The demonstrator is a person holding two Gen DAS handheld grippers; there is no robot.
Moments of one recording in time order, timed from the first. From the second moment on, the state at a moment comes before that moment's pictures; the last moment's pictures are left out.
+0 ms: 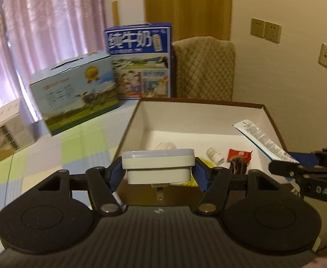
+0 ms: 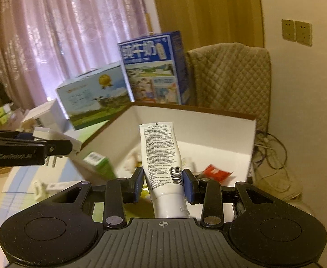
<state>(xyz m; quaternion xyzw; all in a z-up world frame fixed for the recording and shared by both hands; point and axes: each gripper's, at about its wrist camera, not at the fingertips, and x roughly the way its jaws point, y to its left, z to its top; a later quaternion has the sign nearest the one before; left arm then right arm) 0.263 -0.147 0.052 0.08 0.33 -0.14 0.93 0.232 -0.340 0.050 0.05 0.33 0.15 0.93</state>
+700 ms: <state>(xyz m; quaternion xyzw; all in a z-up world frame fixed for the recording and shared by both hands) 0.355 -0.233 0.007 0.16 0.36 -0.18 0.90 0.338 -0.353 0.003 -0.01 0.41 0.10 0.91</state>
